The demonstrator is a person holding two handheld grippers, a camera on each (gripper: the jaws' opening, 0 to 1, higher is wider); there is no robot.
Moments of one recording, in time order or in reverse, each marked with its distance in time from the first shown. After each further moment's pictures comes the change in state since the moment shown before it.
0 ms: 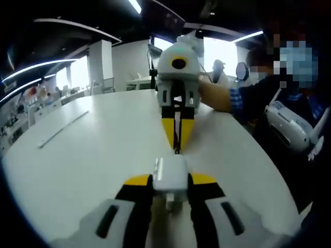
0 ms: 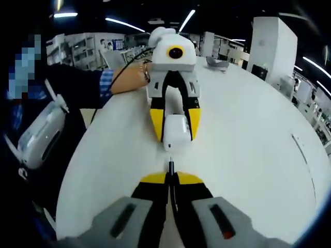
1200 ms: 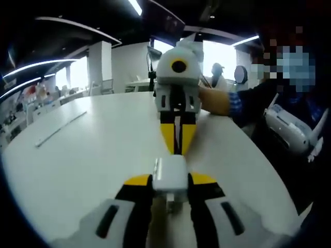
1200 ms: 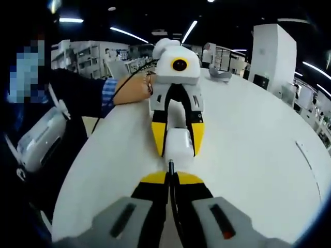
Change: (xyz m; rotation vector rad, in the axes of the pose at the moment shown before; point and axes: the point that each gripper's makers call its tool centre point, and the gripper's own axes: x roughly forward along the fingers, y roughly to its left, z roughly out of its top) left arm 0.005 -0.006 0.001 -0.017 -0.024 -0.019; right arm 0.010 0.004 0.013 -0.003 -0.096 0.025
